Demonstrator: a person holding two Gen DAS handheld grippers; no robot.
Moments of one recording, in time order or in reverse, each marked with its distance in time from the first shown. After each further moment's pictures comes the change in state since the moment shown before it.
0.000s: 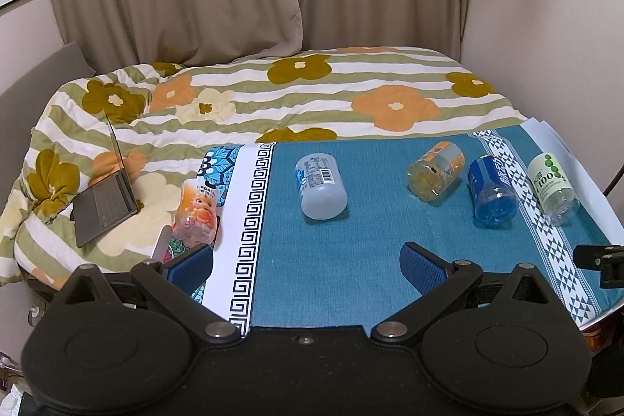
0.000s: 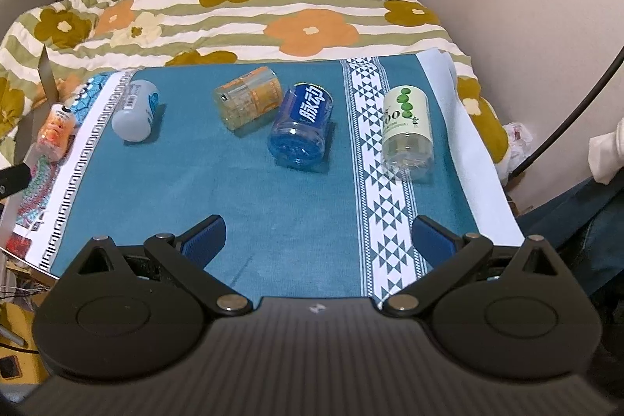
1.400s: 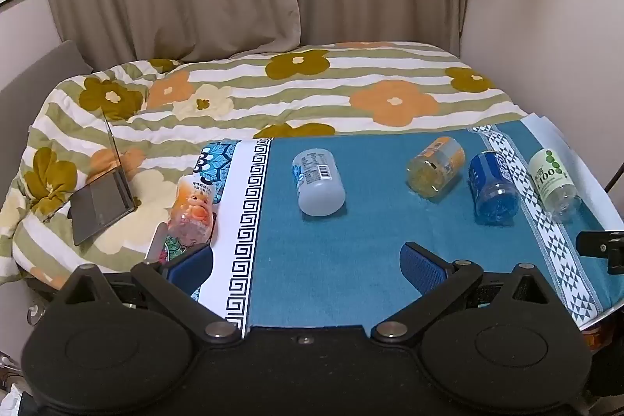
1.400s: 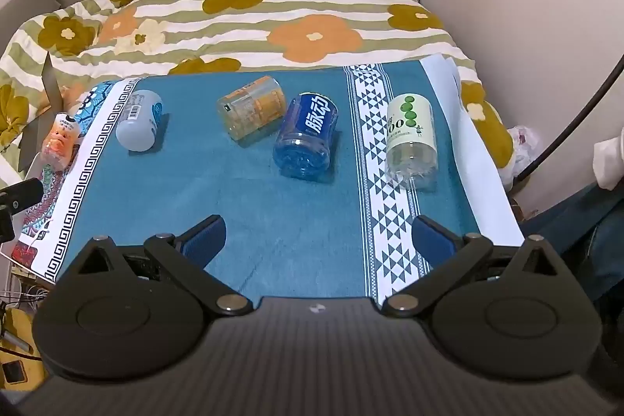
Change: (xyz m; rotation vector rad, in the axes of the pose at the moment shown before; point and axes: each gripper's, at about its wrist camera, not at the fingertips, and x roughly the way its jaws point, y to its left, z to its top) left arm 0.007 -0.001 -0.001 0.014 0.024 0.009; right arm -0.003 -0.002 0.004 0.022 -0.020 0.032
